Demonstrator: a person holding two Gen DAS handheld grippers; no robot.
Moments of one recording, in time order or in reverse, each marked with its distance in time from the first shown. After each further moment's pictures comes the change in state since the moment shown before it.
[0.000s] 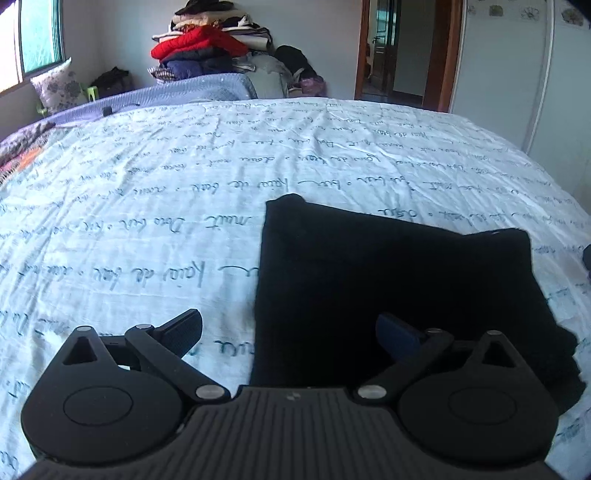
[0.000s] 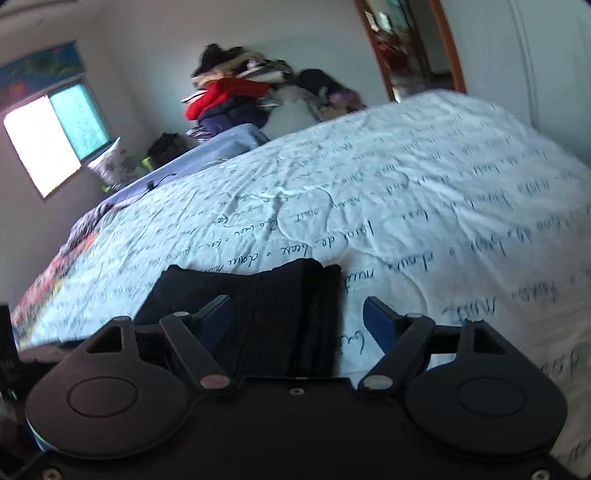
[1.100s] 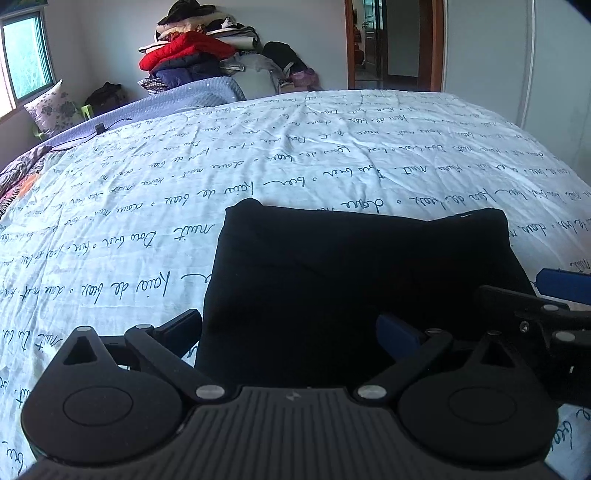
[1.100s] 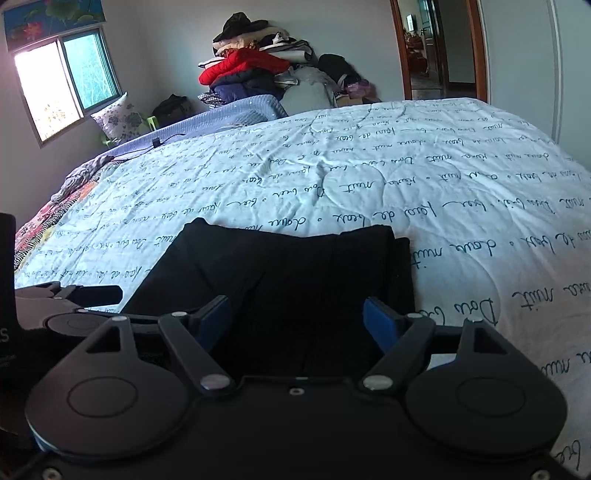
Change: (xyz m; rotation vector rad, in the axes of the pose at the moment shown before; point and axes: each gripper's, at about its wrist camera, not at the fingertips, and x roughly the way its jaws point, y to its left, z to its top) left arm -0.005 -0.050 0.004 0.097 0.017 0.062; right arm 0.025 0.078 -0.032 -0.179 0.046 -0.067
